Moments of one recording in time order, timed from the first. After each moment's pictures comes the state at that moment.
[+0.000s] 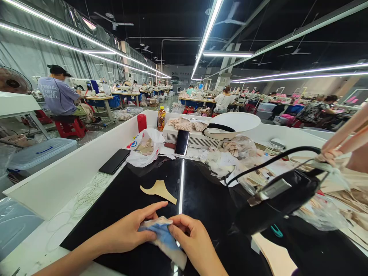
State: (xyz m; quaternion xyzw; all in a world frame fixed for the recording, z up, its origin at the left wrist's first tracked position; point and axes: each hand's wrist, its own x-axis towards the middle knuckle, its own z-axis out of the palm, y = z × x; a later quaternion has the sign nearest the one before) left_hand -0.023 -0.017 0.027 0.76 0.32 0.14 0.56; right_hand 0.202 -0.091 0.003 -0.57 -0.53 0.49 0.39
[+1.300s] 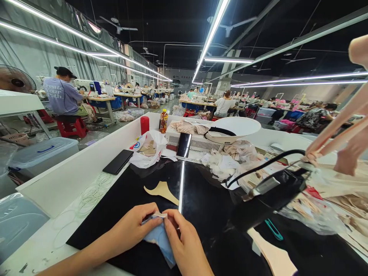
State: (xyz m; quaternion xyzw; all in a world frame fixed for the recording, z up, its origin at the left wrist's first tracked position) left_hand -0.018 -0.022 0.027 0.79 0.36 0.22 0.44; right_hand 0.172 -0.095 0.017 -0.56 -0.61 0.40 0.38
